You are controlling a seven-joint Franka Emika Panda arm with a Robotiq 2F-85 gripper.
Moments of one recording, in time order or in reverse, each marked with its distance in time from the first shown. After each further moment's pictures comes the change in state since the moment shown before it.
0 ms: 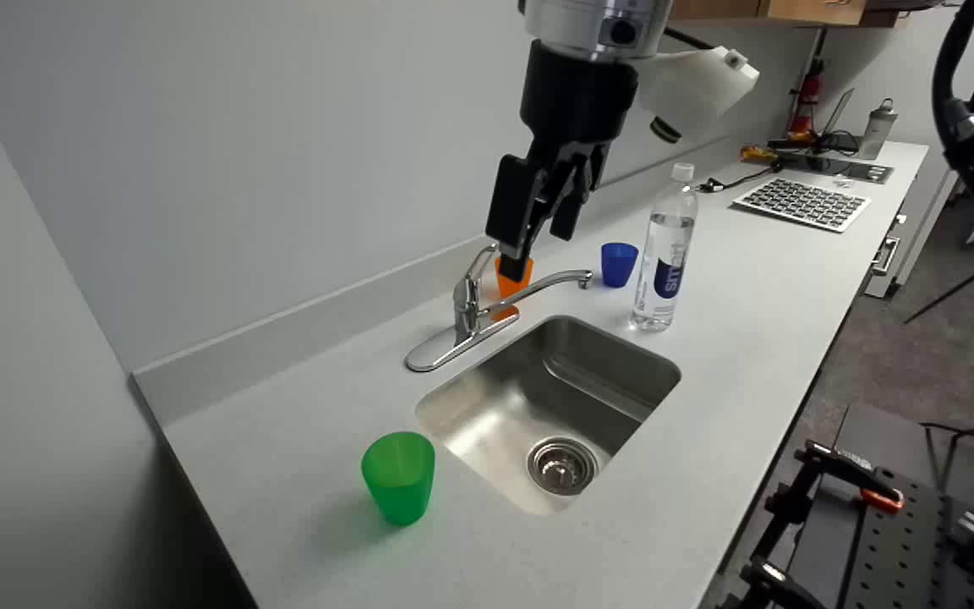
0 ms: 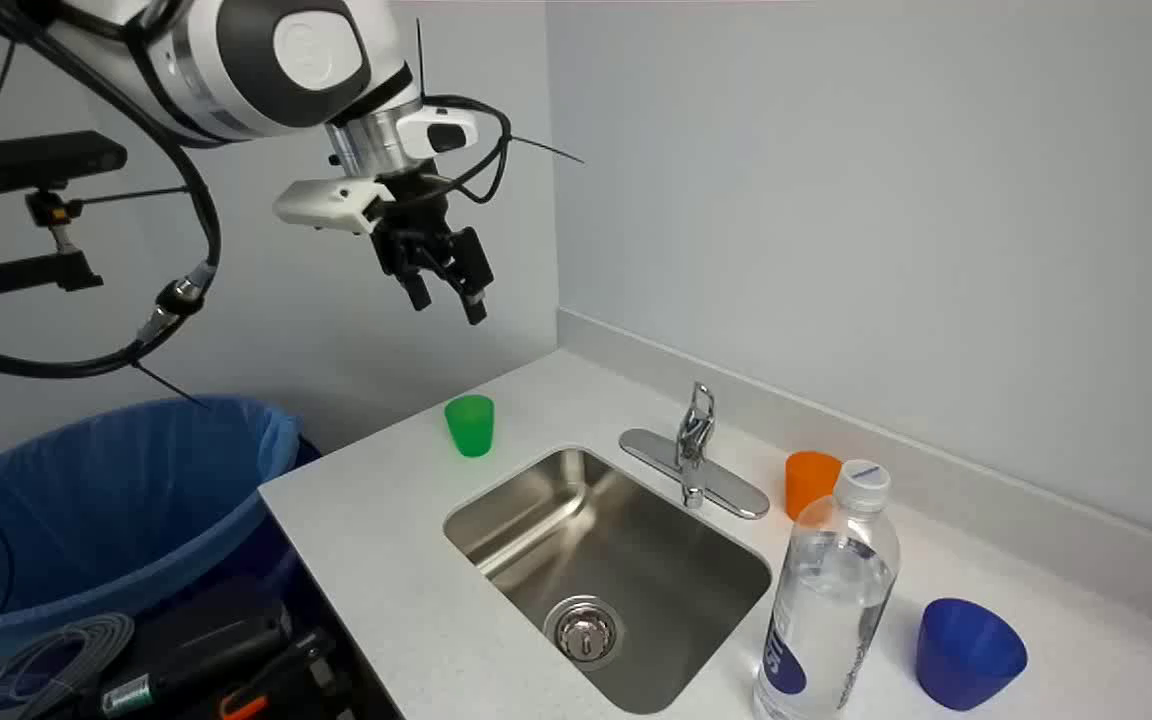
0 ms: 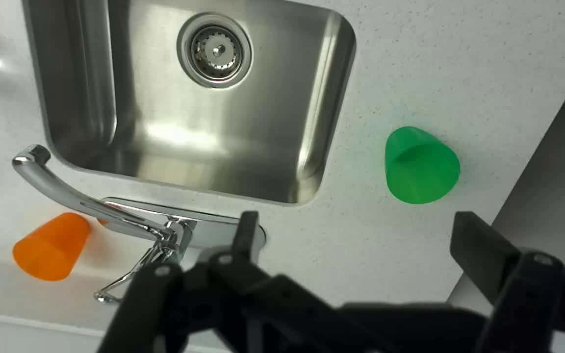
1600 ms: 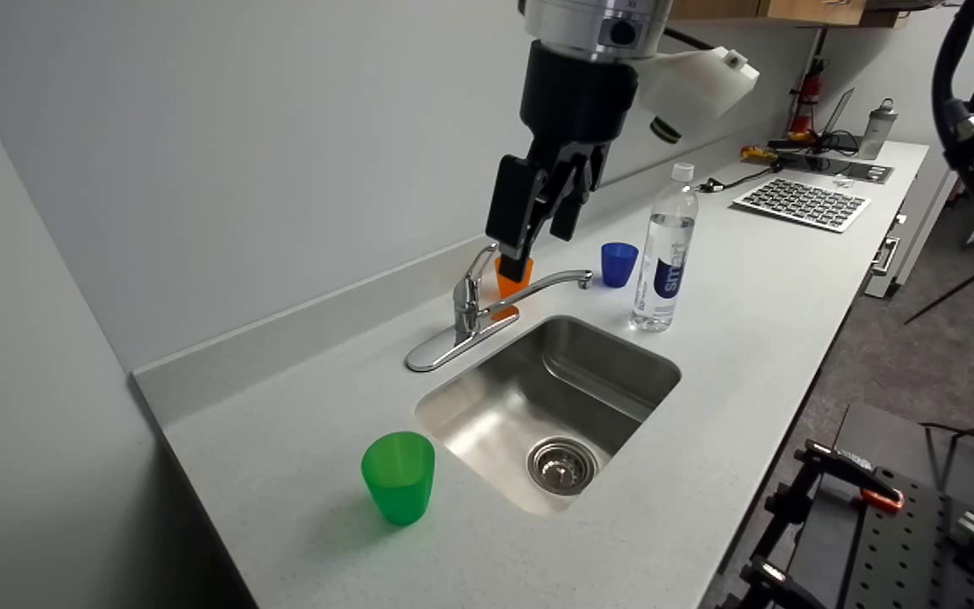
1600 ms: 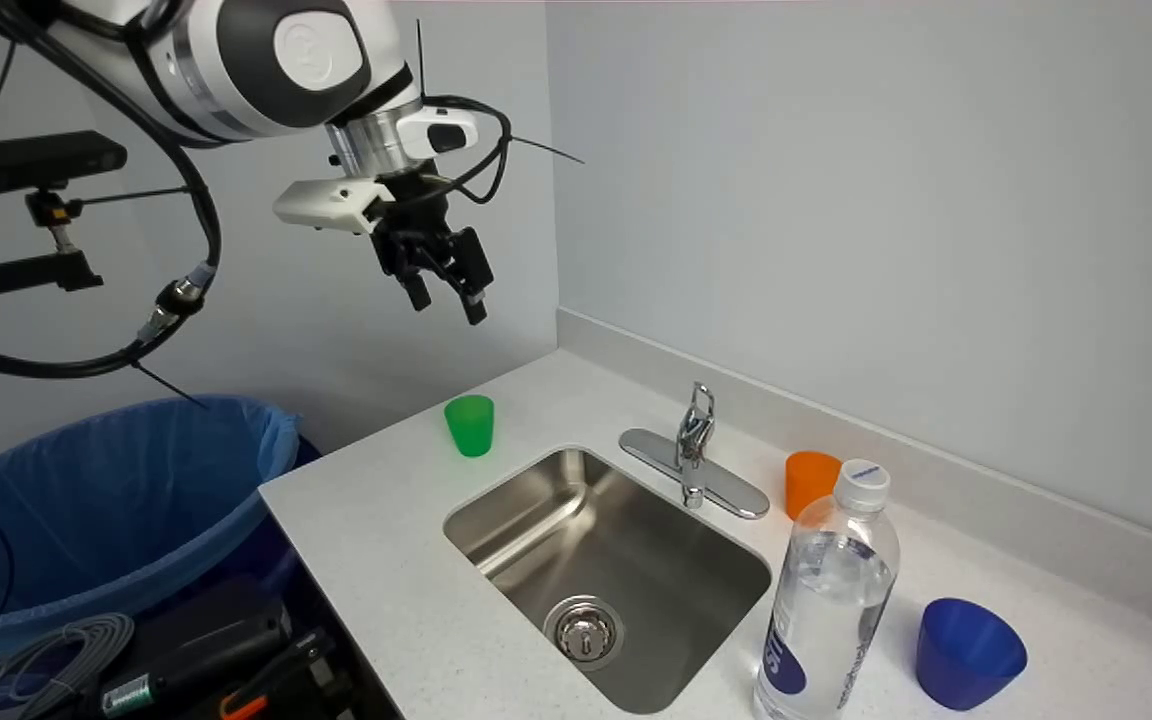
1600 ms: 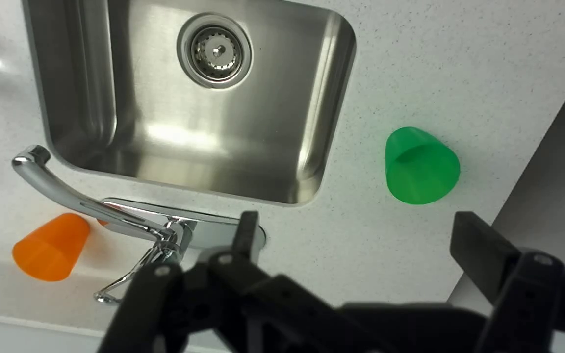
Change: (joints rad) arm 0.000 0.001 0.000 0.000 0.000 0.000 0.000
